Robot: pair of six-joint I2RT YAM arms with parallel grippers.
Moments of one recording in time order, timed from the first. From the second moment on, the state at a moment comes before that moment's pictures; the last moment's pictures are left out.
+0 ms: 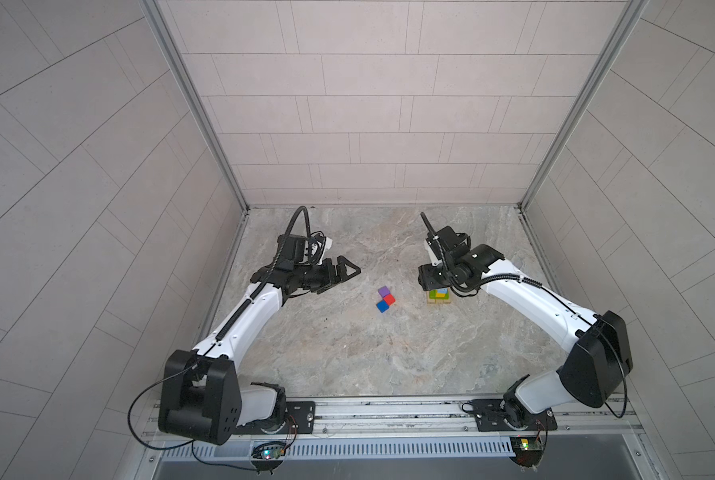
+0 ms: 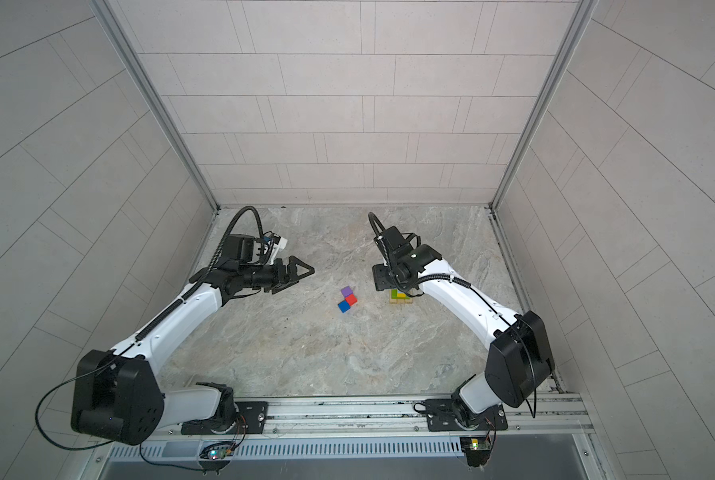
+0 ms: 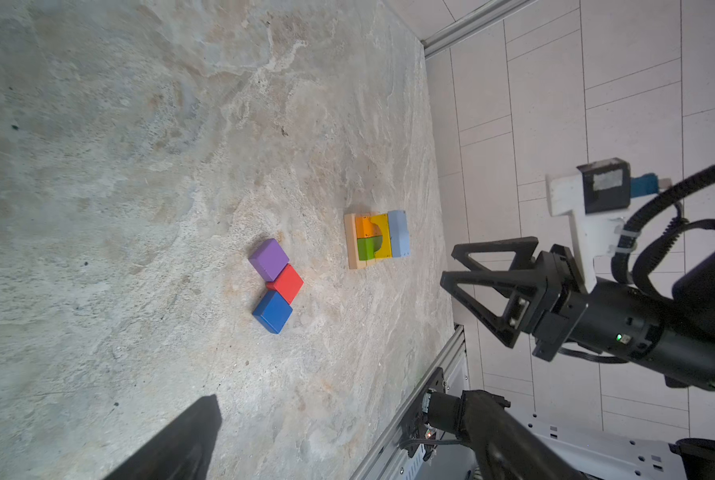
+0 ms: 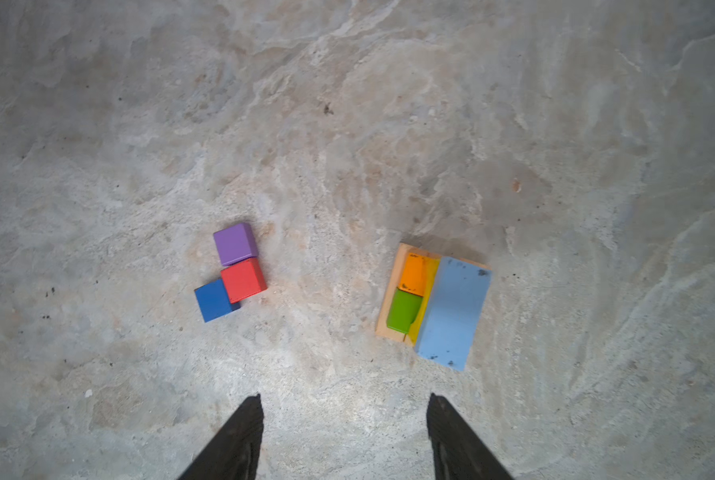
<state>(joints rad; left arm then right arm) -0.18 1.30 0.92 -0.42 0.77 -0.52 0.56 1.49 1.28 -0.86 0.08 0.35</state>
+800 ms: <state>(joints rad) -0.12 1.30 0.92 -0.42 0.77 -0.54 0.82 1.87 1.34 -0.68 0.06 0.34</state>
